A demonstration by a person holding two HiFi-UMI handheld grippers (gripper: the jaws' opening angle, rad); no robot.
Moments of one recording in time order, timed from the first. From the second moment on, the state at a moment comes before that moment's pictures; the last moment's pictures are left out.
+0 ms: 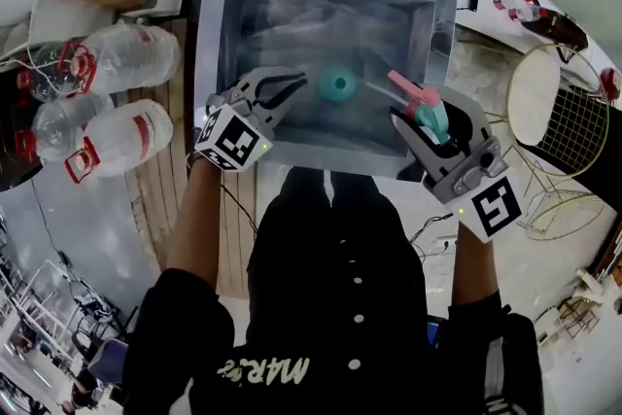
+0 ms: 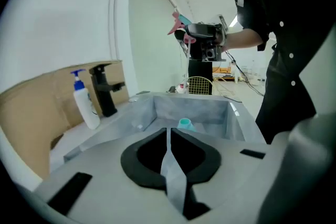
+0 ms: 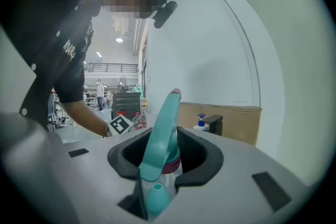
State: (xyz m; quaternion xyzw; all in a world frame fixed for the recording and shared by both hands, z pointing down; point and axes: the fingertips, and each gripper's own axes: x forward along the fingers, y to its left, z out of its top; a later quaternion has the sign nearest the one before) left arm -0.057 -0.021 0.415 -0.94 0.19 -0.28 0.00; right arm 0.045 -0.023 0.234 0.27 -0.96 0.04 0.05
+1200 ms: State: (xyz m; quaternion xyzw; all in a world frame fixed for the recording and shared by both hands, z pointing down) left arm -0.126 0.022 0.171 -0.85 0.52 -0.09 -0.02; right arm 0.122 0.011 0.137 0.45 -0.89 -0.03 0.00
